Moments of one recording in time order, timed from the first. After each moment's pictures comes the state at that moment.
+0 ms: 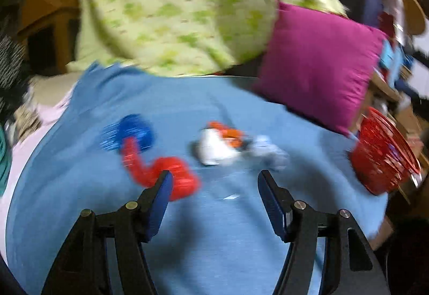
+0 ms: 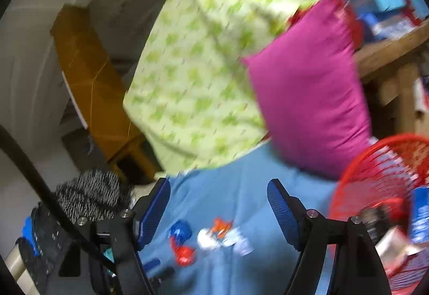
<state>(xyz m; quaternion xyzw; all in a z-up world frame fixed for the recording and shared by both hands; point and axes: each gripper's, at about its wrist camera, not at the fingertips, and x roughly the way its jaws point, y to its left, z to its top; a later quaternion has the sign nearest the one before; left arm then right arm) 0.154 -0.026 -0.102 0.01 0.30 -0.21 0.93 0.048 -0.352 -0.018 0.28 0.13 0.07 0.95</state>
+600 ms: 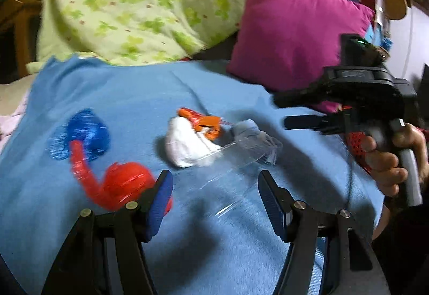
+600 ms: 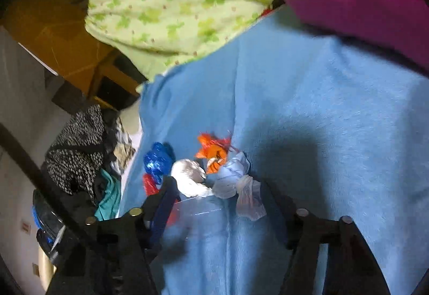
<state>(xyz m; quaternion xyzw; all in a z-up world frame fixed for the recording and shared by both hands) 0.207 -0.073 -0.142 0.04 0.32 -0.32 0.89 0.241 -0.312 -0.165 0.32 0.39 0.15 0.85</state>
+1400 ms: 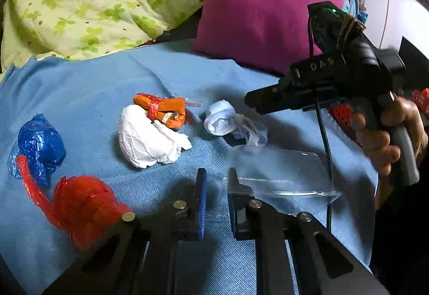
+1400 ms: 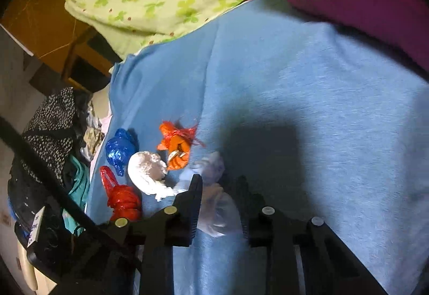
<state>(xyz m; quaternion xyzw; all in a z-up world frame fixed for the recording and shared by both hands) 0.216 -0.104 -0.162 0.10 0.35 -0.39 0.85 0.258 -0.316 -0.185 0.27 0.44 0.09 0.85</state>
